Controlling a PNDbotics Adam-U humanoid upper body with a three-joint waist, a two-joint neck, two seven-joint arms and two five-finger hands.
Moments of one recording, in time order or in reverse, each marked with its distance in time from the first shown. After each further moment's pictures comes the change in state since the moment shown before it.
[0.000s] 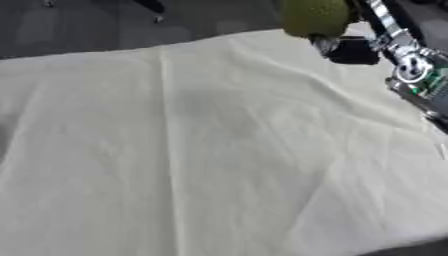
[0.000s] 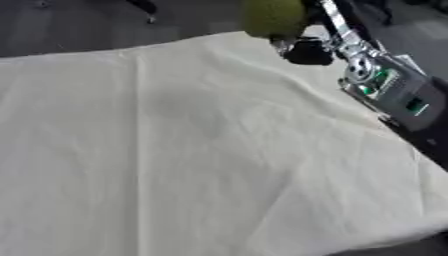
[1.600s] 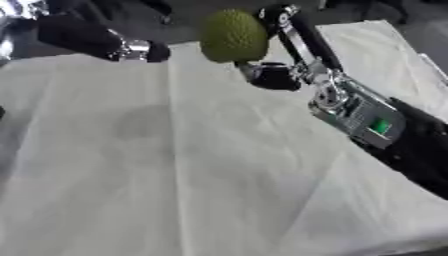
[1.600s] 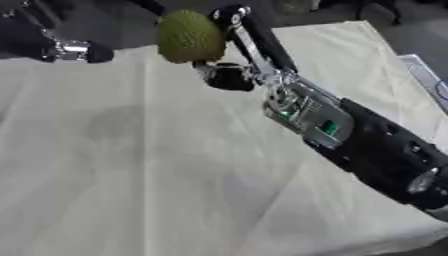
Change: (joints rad) left arm -0.387 -0.359 -0.470 0.016 -0.269 0.290 -0.827; right arm -0.229 0.203 0.294 0.000 0.231 -0.043 -0.003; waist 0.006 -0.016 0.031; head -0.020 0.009
